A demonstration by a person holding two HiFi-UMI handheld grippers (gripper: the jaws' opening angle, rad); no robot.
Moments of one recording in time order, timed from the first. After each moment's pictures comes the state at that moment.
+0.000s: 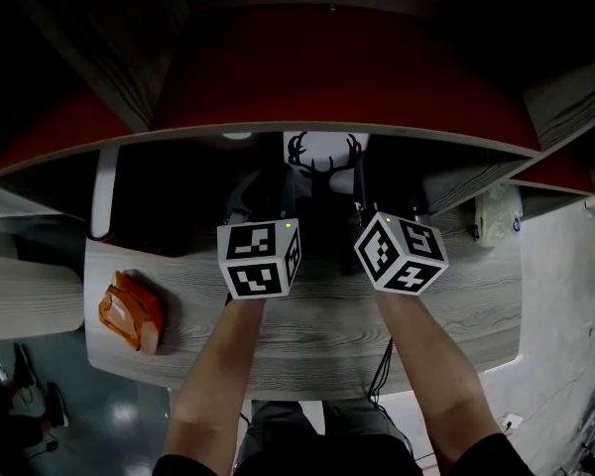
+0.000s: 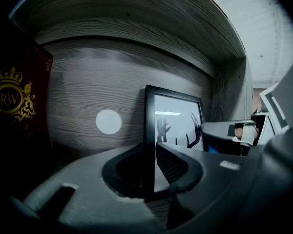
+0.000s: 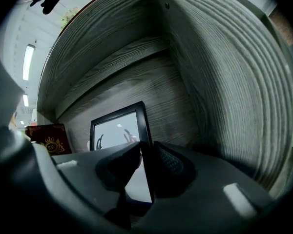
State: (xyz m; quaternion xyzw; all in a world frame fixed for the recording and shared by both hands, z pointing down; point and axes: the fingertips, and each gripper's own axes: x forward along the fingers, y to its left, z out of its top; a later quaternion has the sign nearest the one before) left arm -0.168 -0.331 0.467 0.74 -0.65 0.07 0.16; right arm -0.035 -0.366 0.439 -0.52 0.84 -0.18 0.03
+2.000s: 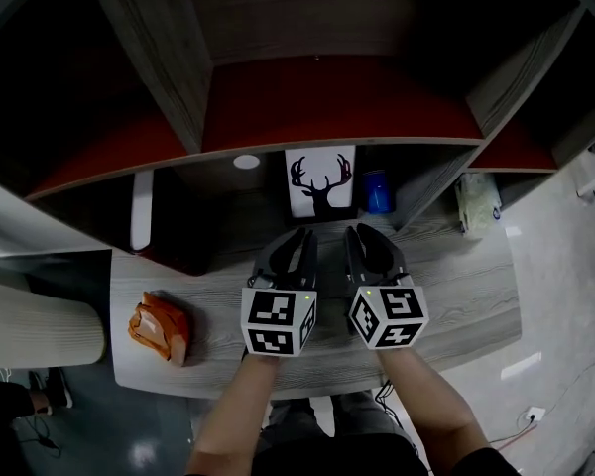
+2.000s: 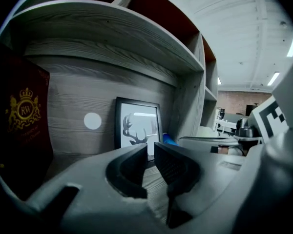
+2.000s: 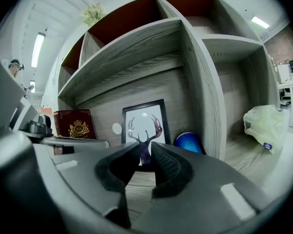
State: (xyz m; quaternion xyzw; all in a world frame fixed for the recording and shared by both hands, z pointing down) left arm -0.117 -0.241 0.441 0.81 -0.56 0.08 0.15; right arm -0.041 -0.256 0.442 -0.51 0.85 -0.15 -0.04
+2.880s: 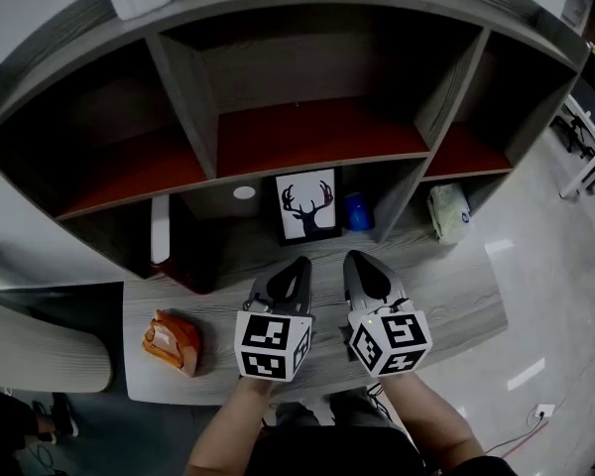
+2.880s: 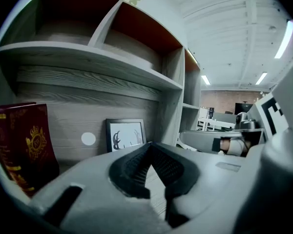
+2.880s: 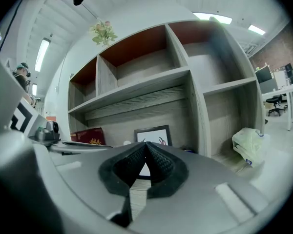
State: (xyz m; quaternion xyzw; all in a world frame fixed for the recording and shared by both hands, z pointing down) left arm -0.102 -0.187 0.373 0.84 -0.52 0.08 0.12; right arm -0.029 -0.193 0.360 -0.52 0.85 -0.13 0.00
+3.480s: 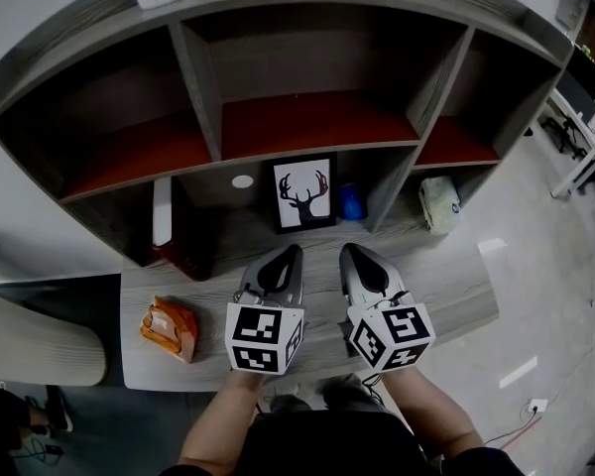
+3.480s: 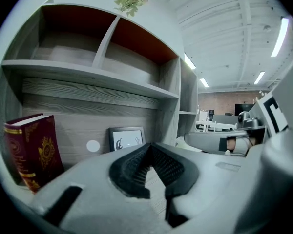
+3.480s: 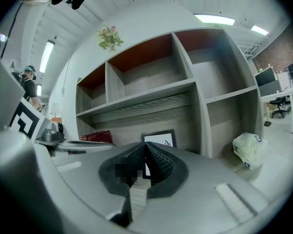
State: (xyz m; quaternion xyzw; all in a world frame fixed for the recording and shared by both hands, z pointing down) left arm -0.111 -0.164 0.347 0.84 -0.52 0.07 0.10; right arm -0.034 -0.163 0.336 -0.50 0.86 -0.11 0.01
